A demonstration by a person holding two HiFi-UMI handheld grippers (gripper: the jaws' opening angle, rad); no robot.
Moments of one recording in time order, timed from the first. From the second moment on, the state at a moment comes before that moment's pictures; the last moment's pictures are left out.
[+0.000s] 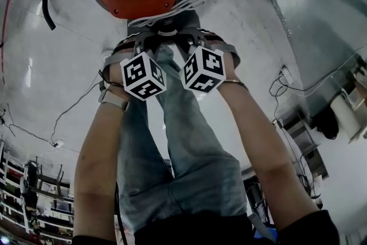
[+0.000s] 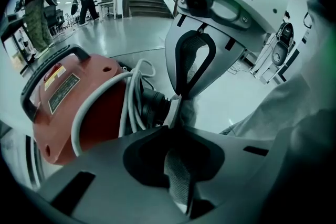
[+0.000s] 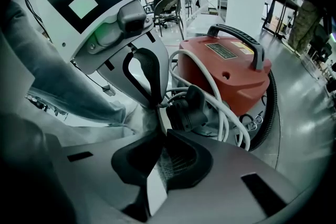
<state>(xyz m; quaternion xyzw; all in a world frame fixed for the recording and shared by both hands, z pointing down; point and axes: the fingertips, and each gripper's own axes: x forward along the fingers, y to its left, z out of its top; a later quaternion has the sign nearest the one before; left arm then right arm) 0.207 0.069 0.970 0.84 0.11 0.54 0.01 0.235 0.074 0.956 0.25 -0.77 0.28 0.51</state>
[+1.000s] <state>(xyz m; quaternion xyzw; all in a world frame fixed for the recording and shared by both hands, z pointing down) 0.206 0.079 0.975 0.83 0.09 0.55 0.04 0.234 0.078 0.960 0.19 -0.79 0.27 0.51</state>
